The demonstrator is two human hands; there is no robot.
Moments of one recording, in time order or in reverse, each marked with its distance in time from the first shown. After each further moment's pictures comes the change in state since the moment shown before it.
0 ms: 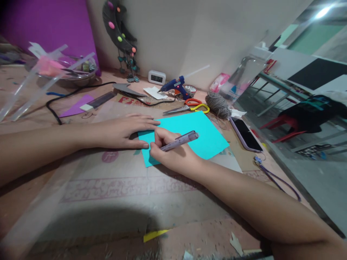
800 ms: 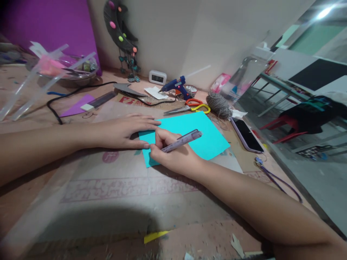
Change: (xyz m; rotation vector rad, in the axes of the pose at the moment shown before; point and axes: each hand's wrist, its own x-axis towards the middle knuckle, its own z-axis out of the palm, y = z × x) left_hand 0.001 0.001 -0.001 -0.009 -0.006 -0.004; right_hand -0.003 -0.002 -0.002 0.057 -0.024 0.040
